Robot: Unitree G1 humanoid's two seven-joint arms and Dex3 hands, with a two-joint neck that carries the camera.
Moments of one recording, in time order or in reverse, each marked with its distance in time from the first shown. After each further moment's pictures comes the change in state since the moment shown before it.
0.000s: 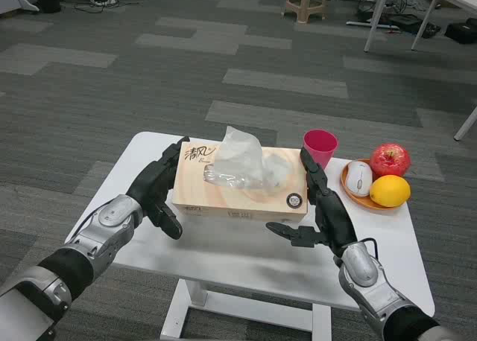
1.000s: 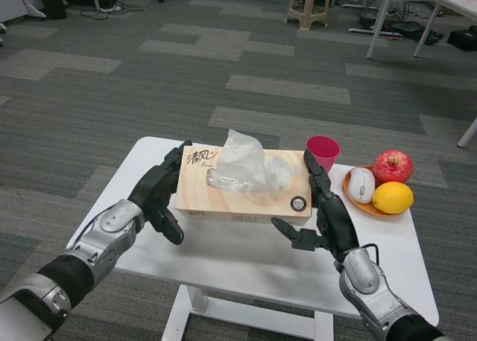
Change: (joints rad) left arm 0.019 0.003 0.016 -0.042 -0.001 0.006 0.001; right arm 0.007 -0.002 -0.001 -0.043 0.002 0.003 -0.029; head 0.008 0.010
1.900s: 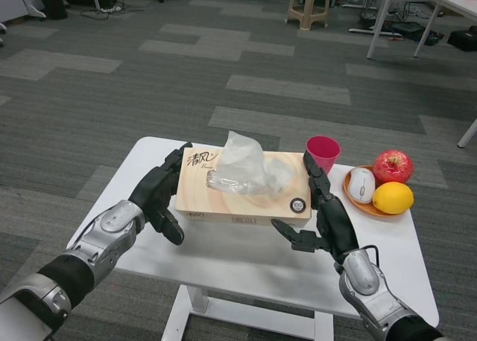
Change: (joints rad) left arm 0.000 0.000 0.001 -0.001 0.000 0.026 0.000; right arm 0.000 0.002 0.003 0.012 0.000 0.000 0.000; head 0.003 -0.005
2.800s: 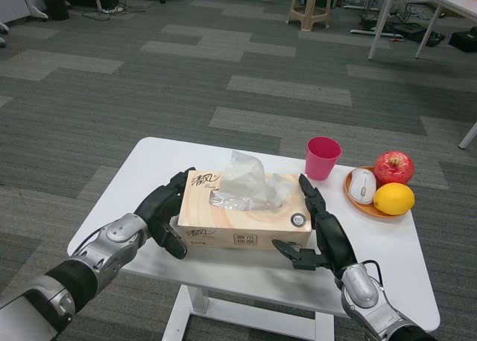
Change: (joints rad) left arm -0.015 -0.012 -0.089 0.121 0.002 0.061 -0.004; right arm 0.000 0.016 0.059 0.148 -0.003 -0.002 0.013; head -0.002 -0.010
